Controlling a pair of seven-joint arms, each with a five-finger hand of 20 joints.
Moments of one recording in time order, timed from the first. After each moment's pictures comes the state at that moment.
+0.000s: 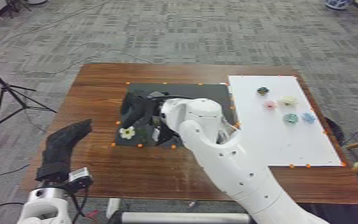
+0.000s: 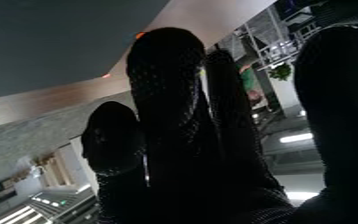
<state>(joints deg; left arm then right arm) 127.3 -54.0 -89.2 -118.0 54.9 27.8 16.4 -64.9 -85.7 51.5 -90.6 -136.5 -32.7 4.1</state>
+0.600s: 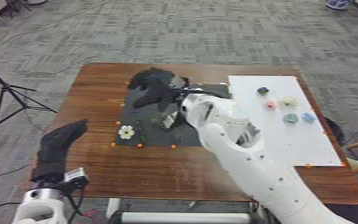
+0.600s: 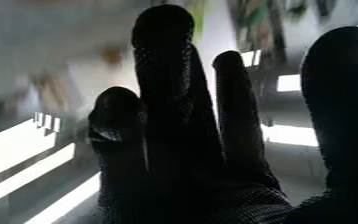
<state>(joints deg) 128.9 -54.1 -91.4 -118.7 54.9 28.2 16.5 -65.8 -73.6 51.7 -101.0 -130.2 -12.9 3.4</state>
